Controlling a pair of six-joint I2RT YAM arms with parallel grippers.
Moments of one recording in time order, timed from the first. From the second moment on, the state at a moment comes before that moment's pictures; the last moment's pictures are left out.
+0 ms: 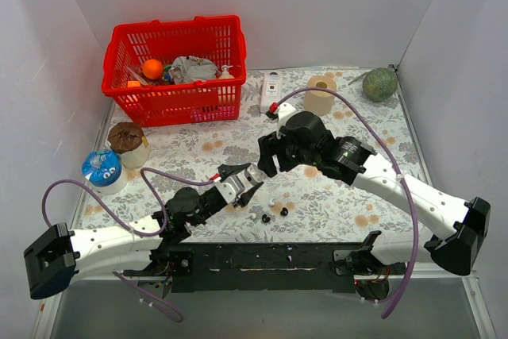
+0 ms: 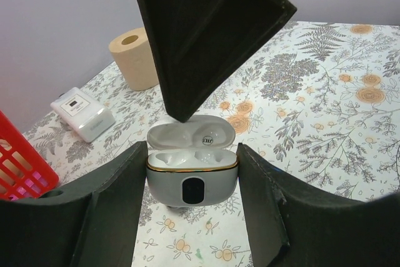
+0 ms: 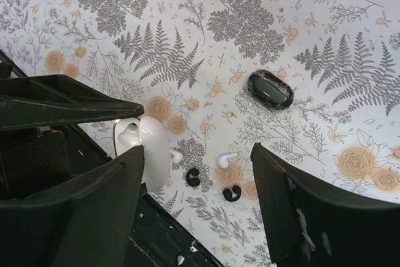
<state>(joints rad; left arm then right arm) -1.09 0.89 0.28 0.73 -0.12 0.26 0.94 1.25 1.23 -0.62 0.02 0.32</state>
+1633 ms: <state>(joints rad) -1.09 0.86 0.28 0.77 -0.12 0.20 0.87 1.22 1.11 -0.45 -0.28 0.36</state>
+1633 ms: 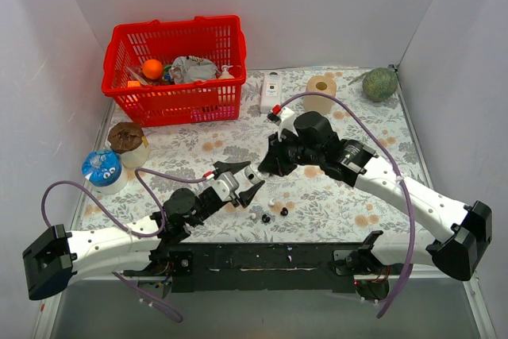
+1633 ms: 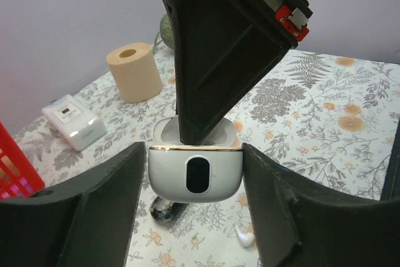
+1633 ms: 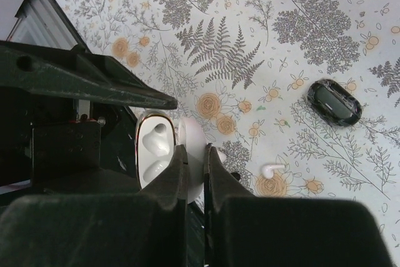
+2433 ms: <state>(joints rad) -0.79 0.82 0.58 0.38 0.42 -0.22 0.90 0.99 1.23 -0.60 -0.15 -0.16</state>
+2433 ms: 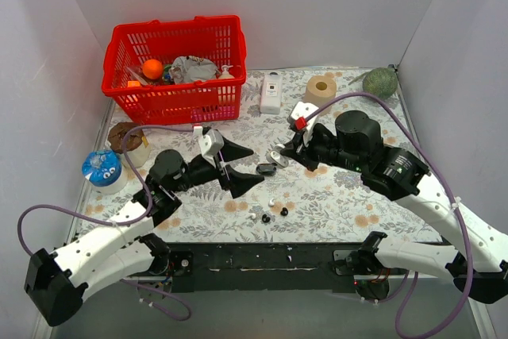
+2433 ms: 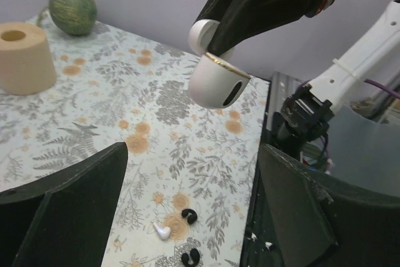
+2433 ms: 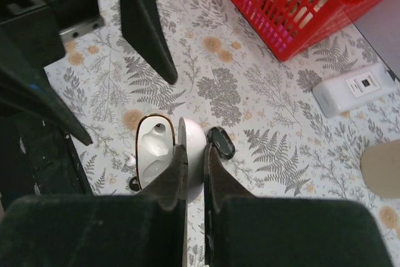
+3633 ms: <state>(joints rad) -0.68 1.05 0.63 0.50 0.94 -0.36 0.96 1.14 1.28 -0.64 -0.27 -0.16</state>
